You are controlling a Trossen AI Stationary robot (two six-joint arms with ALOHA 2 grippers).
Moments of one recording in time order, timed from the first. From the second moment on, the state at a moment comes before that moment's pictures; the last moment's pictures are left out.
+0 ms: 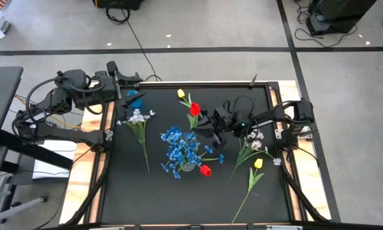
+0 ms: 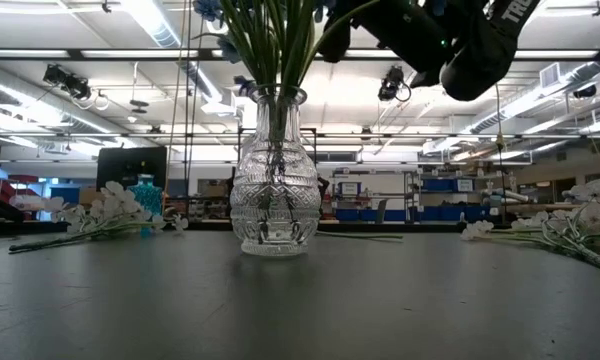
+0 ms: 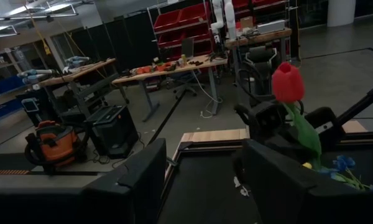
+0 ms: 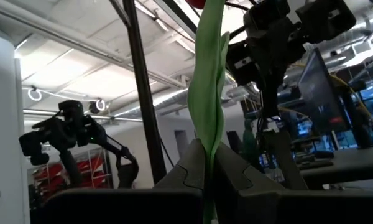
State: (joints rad) left arm 0.19 0.86 1.32 -0.48 -0.09 0.22; right arm -0.07 1.78 0.82 1.56 -0.36 0.47
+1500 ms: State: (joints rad) left arm 0.19 0.86 1.32 -0.48 -0.09 0.22; right arm -0.06 1.78 0.82 1.41 -0.57 0.42
